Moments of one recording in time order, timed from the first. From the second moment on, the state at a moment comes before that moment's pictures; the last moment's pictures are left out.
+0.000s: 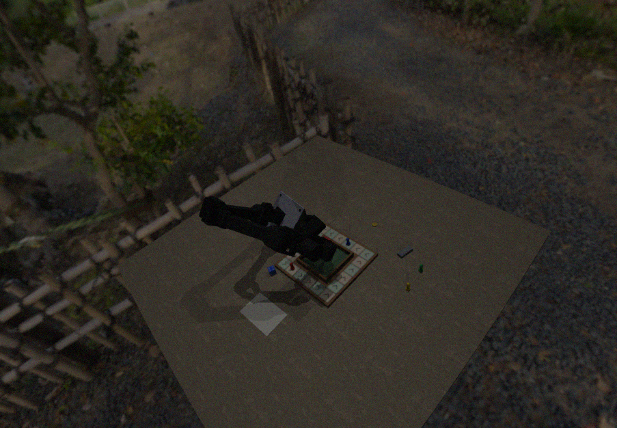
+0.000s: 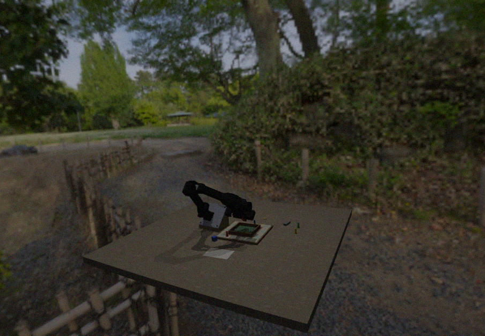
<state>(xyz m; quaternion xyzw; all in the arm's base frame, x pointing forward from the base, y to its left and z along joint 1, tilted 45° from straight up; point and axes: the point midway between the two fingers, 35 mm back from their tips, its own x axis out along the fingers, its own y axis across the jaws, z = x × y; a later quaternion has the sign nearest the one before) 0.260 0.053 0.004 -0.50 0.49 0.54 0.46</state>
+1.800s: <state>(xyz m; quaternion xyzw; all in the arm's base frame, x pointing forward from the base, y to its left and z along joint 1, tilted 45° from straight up) 0.269 0.067 0.057 -0.49 0.47 0.56 0.47</state>
